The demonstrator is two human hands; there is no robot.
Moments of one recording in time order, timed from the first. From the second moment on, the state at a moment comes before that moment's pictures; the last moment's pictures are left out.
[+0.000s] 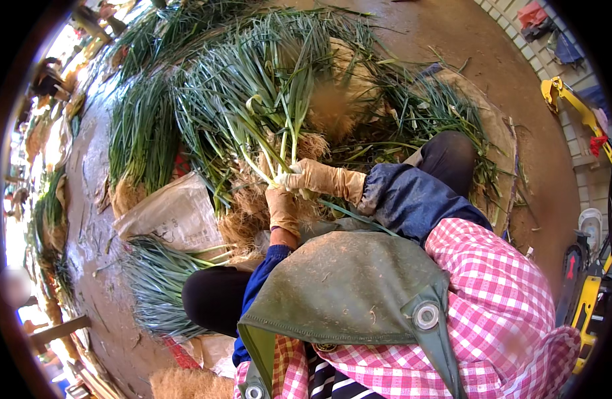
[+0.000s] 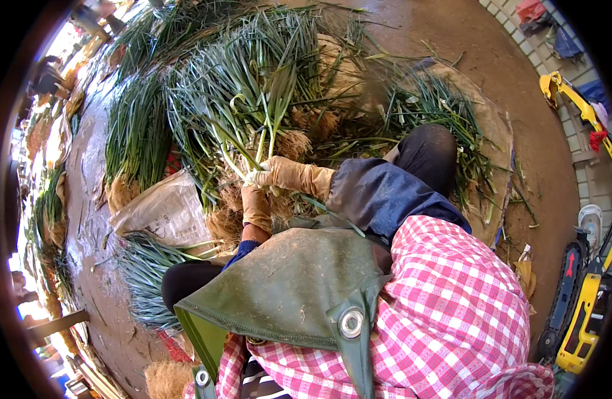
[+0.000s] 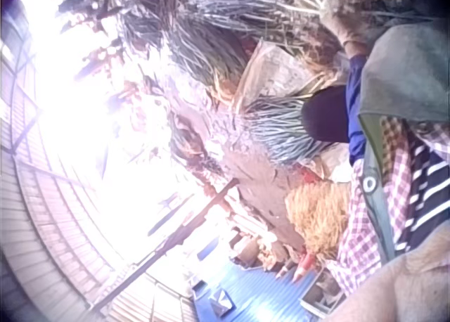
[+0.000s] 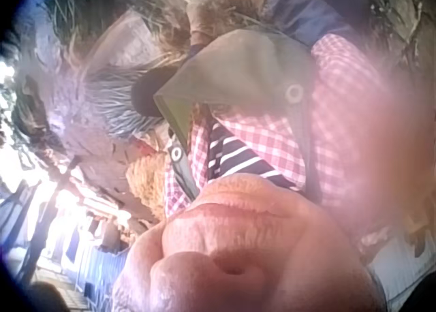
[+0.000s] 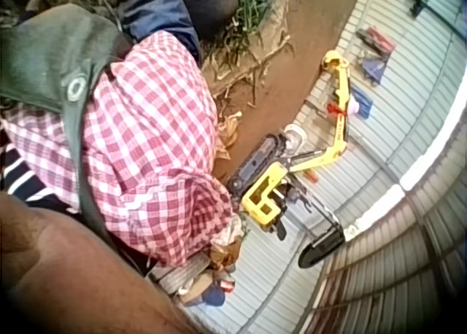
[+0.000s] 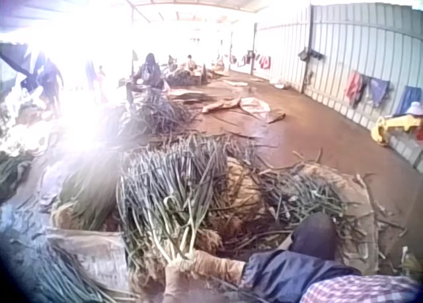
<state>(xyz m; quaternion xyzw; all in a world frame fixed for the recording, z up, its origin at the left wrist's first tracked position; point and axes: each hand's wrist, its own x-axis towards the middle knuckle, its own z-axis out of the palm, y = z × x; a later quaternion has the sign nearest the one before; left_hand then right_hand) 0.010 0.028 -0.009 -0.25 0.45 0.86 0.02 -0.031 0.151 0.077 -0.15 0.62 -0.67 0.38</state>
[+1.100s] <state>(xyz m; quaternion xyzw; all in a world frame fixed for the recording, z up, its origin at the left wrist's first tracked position) 0.020 0.022 -0.003 -0.25 0.44 0.86 0.03 -0.092 0.139 0.047 -0.10 0.53 -0.73 0.42</state>
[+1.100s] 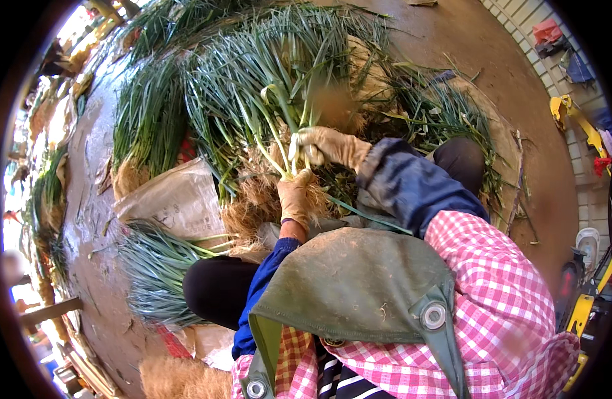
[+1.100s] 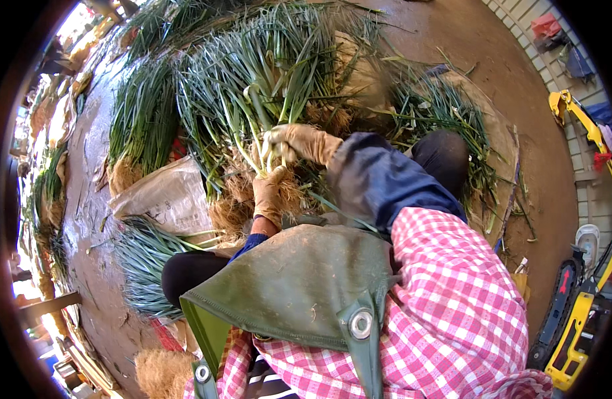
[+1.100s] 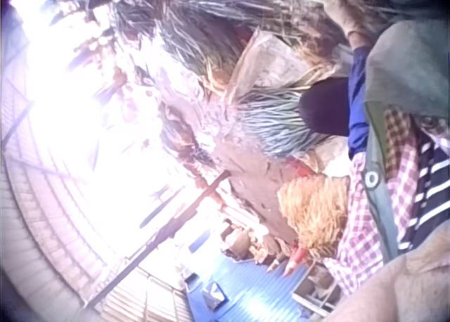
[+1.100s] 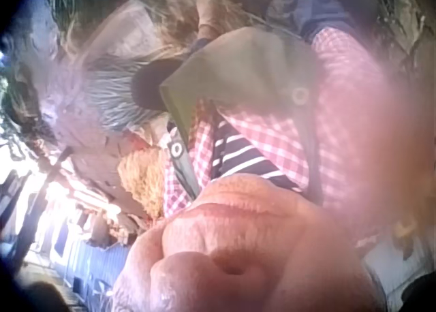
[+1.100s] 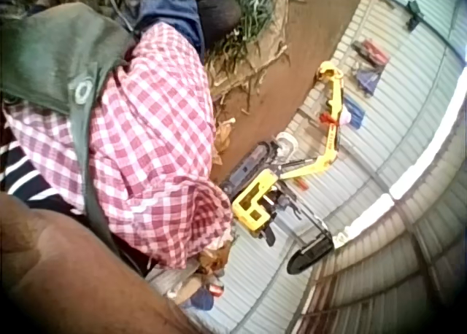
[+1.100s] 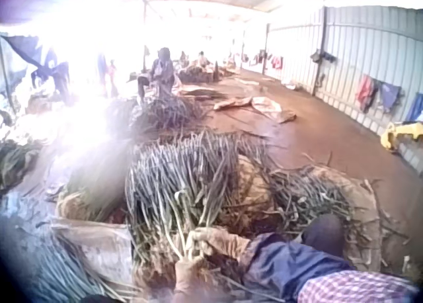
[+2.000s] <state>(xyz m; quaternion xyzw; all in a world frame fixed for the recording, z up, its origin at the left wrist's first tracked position) 0.023 0.021 0.037 -0.16 0.29 0.94 0.13 -0.094 0.149 0.031 -0.01 0.62 -0.68 0.38</state>
